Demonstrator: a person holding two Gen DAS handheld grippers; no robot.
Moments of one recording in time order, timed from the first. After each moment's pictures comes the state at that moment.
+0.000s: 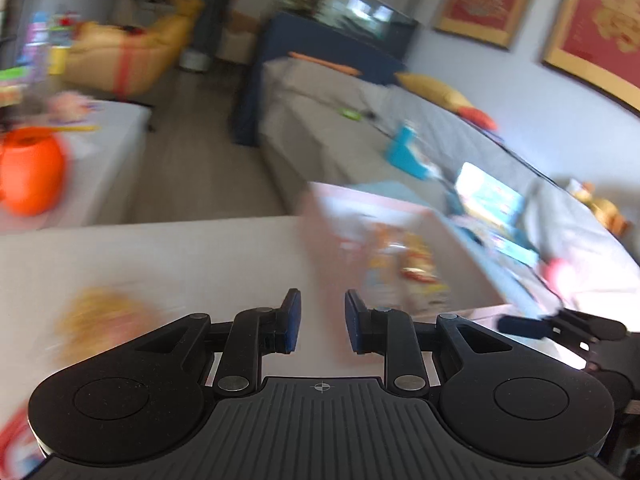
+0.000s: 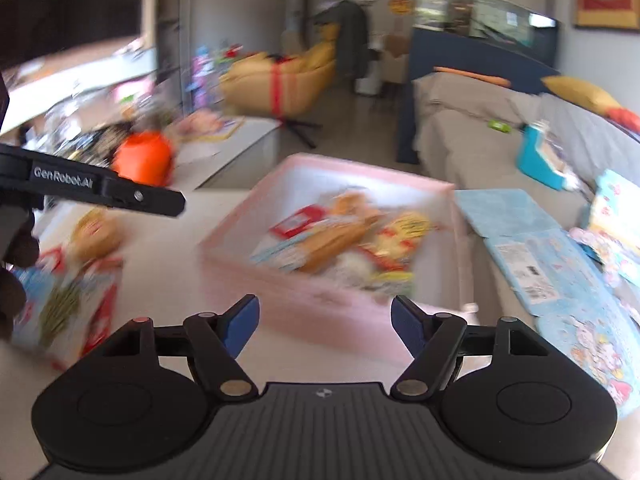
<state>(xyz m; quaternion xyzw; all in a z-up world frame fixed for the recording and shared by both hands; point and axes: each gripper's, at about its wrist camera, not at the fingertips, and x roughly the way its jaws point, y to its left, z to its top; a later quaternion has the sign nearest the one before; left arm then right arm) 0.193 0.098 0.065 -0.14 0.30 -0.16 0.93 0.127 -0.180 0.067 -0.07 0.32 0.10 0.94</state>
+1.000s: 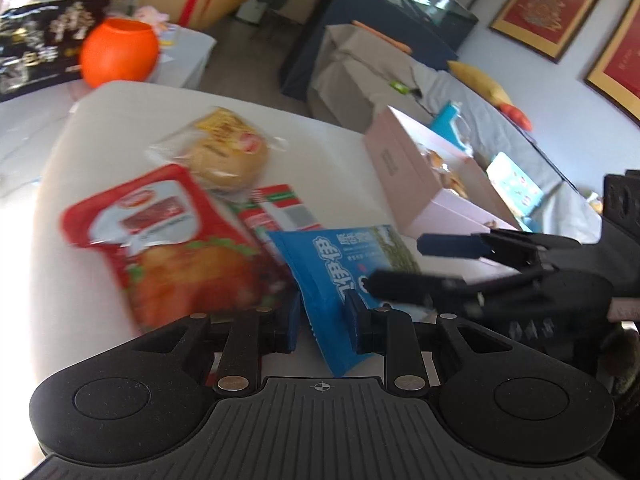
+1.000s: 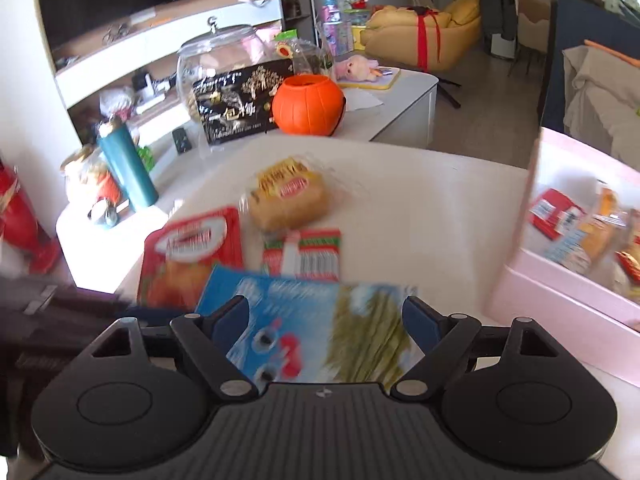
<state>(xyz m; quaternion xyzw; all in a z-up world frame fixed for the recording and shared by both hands) 0.102 0.137 0.011 -0.20 0.37 -0.14 0.89 0.134 -0.052 0.047 -0.07 0.39 0.28 0.87</state>
